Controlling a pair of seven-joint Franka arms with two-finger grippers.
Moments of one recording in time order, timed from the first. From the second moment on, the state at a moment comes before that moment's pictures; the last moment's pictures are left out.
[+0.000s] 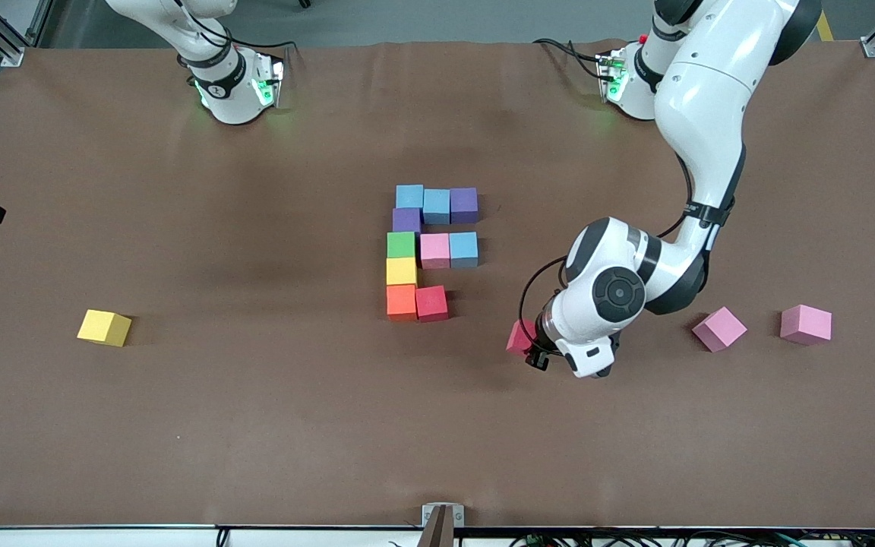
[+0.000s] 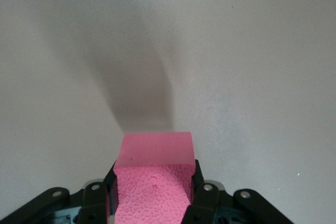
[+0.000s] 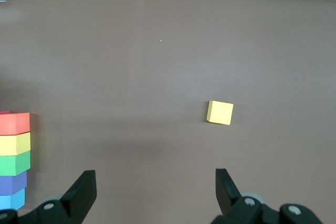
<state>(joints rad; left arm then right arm) -0.30 0.77 -0.19 -1.36 -0.03 2.15 -1.63 -0.01 0.06 -0.12 -1.40 0.05 1.58 -0.15</state>
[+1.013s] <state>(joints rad) -0.55 0.82 -0.08 -1.34 -0.04 2.09 -2.16 -0.01 0.06 -0.12 -1.40 0.05 1.58 -0.15</state>
